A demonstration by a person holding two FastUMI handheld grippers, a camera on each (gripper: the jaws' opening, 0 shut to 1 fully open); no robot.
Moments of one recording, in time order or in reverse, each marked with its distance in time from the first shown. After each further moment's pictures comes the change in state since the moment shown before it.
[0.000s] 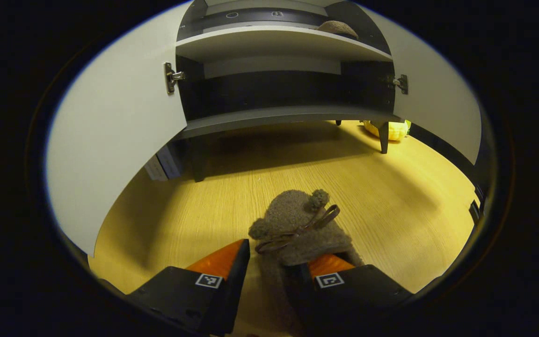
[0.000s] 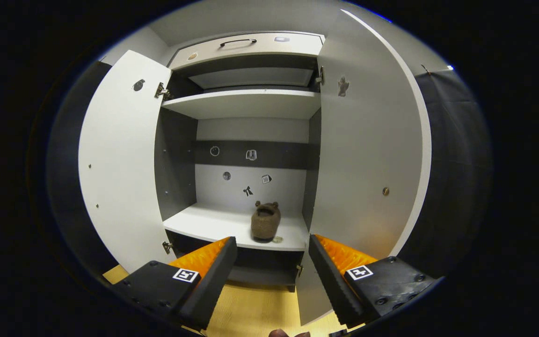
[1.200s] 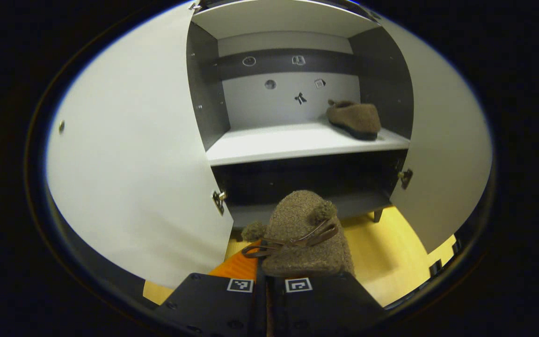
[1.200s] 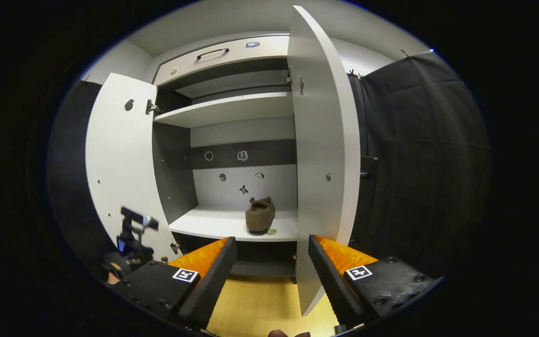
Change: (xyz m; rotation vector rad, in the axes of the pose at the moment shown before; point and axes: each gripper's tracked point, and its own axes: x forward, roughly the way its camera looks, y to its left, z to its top) left arm -0.158 0.018 0.245 -0.069 -0.104 0.159; right arm -0.043 -0.039 -0.001 0.100 -0.001 -0.005
